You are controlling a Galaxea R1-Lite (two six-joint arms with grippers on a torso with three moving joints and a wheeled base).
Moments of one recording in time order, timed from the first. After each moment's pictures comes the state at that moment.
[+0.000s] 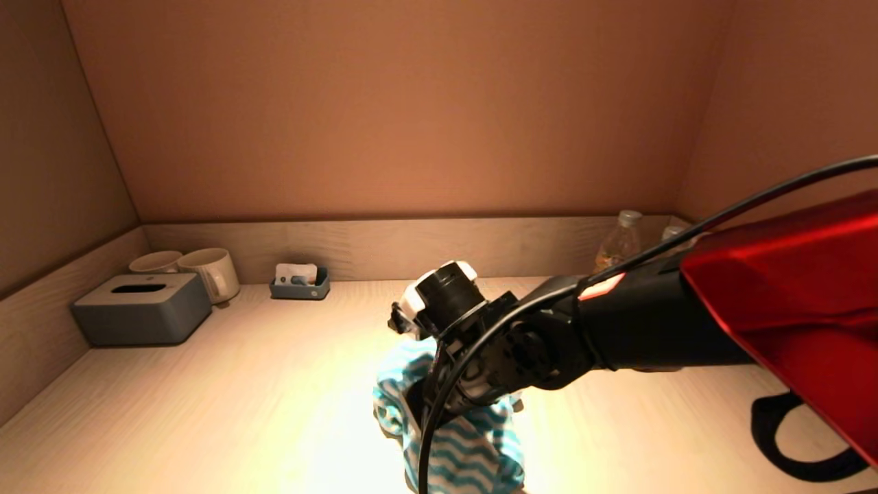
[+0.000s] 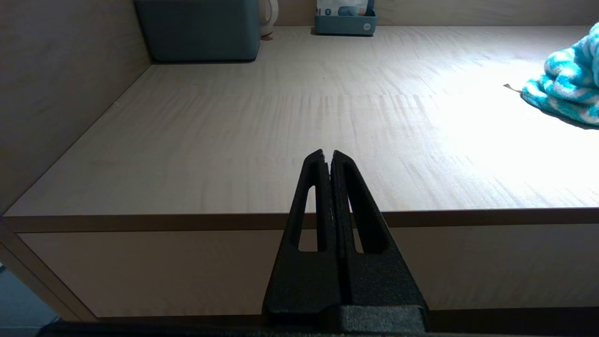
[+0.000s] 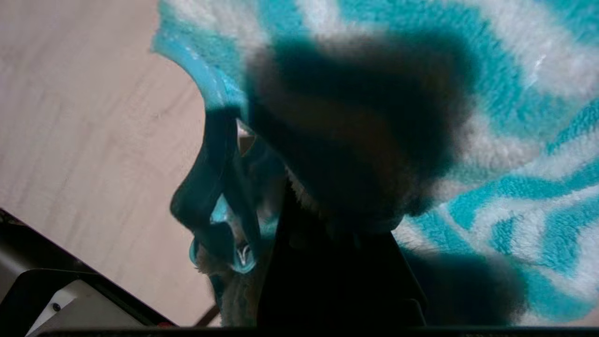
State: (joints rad) left arm 0.00 0.00 0.00 0.02 0.00 -0.03; right arm 0.76 2.02 -1.36 0.30 0.01 0.13
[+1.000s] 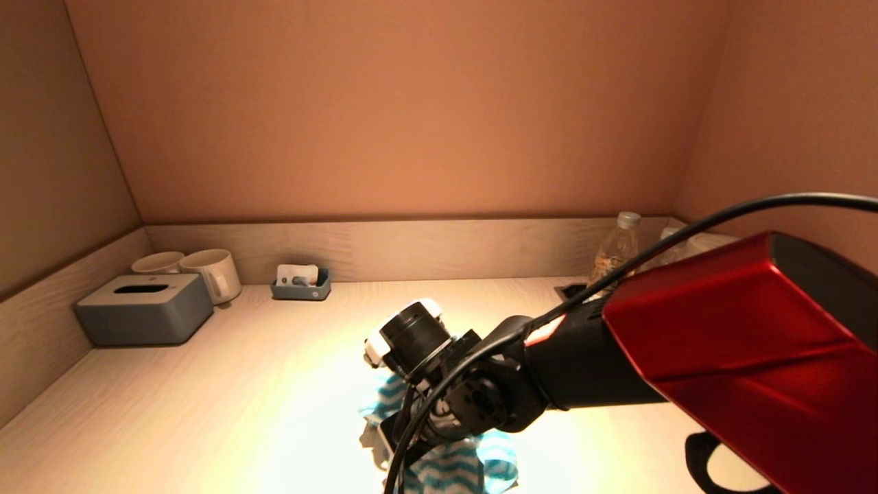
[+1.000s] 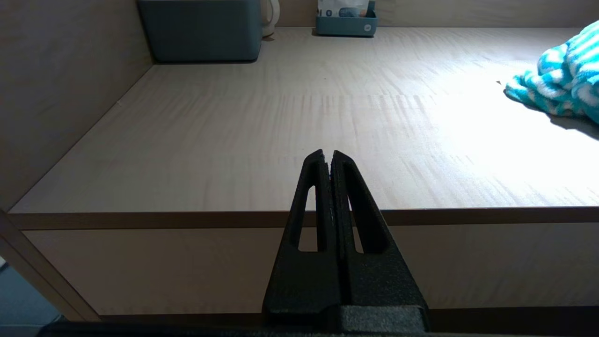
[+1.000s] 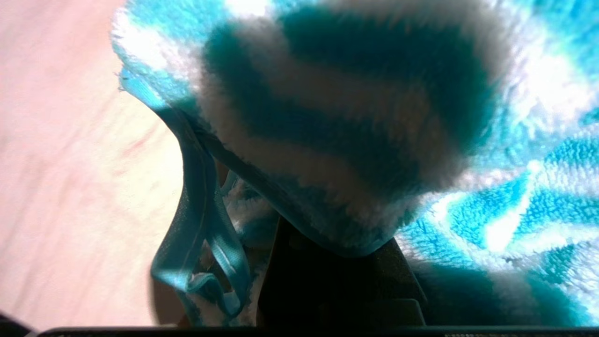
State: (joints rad) left arm 0.00 0.00 0.00 0.02 0.00 -0.03; right arm 0.79 2.12 -1.33 0.25 -0.08 0.15
